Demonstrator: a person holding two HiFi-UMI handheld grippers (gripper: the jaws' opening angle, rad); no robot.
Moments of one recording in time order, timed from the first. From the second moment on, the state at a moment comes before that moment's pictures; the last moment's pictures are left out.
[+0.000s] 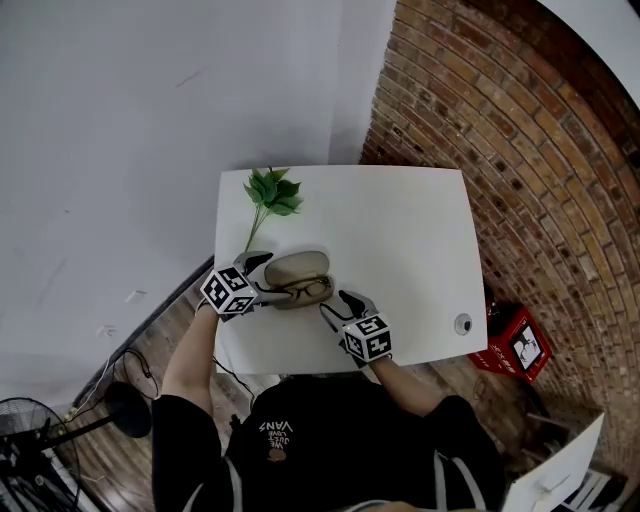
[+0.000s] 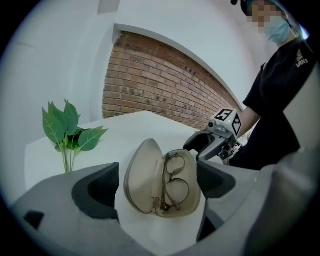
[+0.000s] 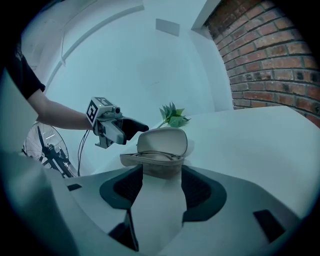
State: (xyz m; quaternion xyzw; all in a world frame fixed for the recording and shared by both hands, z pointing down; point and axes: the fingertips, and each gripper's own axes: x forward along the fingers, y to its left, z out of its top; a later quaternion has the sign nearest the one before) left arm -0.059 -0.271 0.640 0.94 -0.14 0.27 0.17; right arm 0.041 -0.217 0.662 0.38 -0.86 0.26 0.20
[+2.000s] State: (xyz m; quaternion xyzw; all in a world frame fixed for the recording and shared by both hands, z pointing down) left arm -0.034 -0.135 0.641 0.94 0.00 0.33 0.09; right arm 0.048 -0.212 0.628 0.43 -0.86 0.24 0.15
